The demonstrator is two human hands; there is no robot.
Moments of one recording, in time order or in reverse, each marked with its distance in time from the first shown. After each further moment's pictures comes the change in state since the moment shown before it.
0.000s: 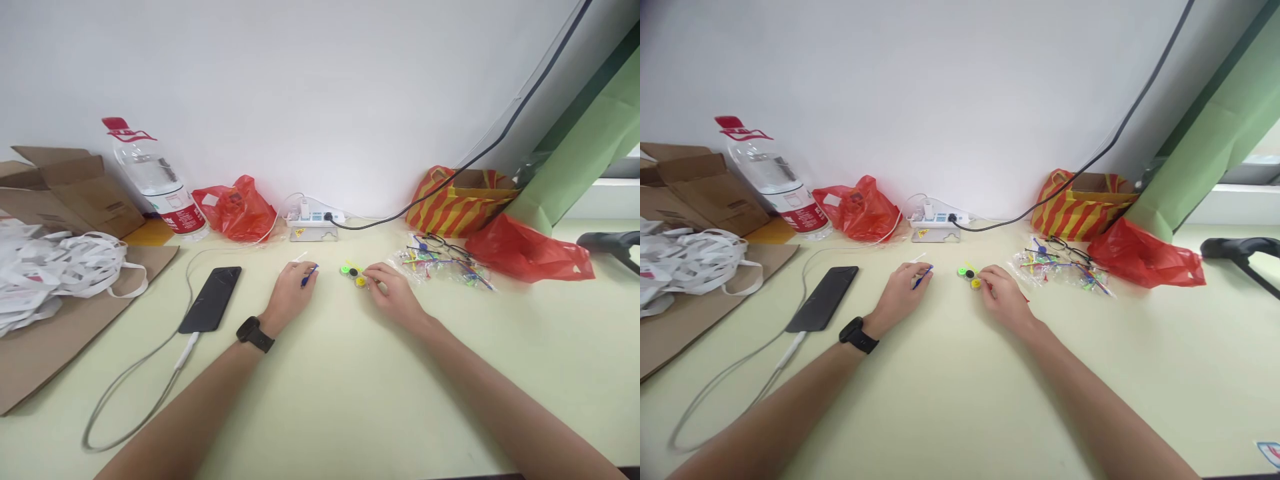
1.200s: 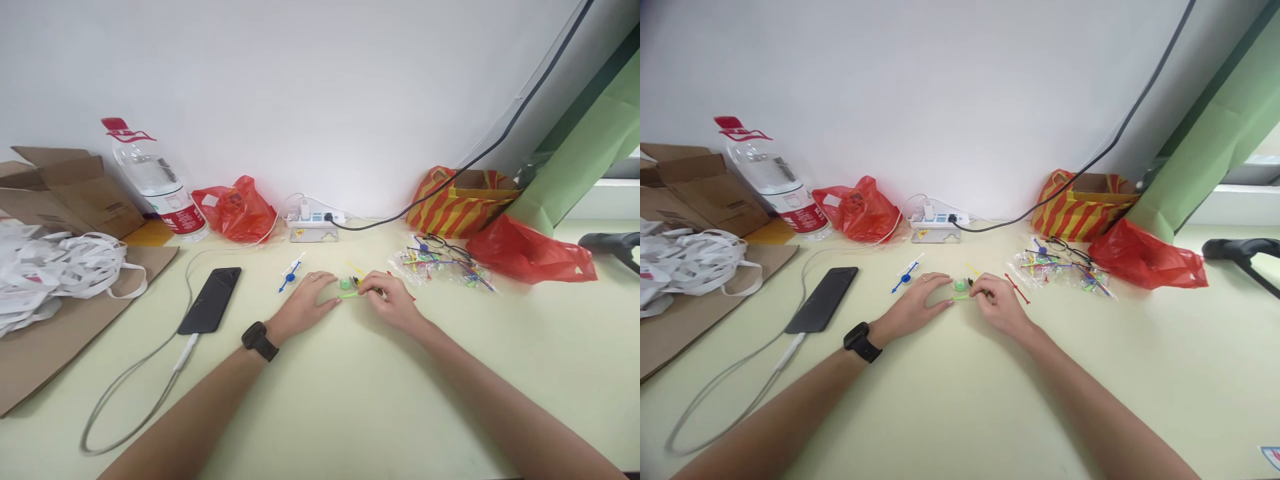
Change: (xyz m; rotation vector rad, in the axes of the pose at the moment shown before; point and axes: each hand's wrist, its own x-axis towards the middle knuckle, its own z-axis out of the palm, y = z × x) left_hand -0.015 0.015 0.007 0.005 -0.304 0.232; right_hand 0.000 -0.019 -0.001 0.192 -0.091 0.074
